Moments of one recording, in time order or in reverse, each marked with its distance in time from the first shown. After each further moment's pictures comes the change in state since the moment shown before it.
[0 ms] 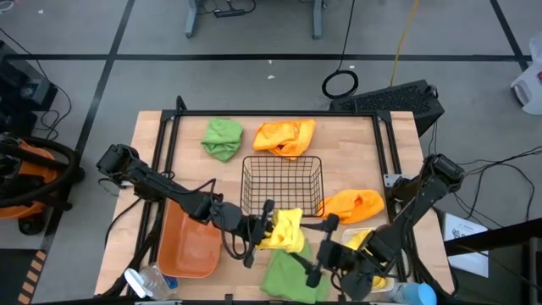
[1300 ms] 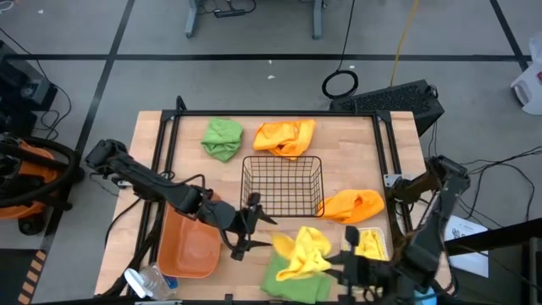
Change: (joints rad) left arm -0.016 -0.127 0.000 -0.339 -0.080 -0.238; right arm 0.145 -0.007 0.345 -0.536 -0.168 0.317
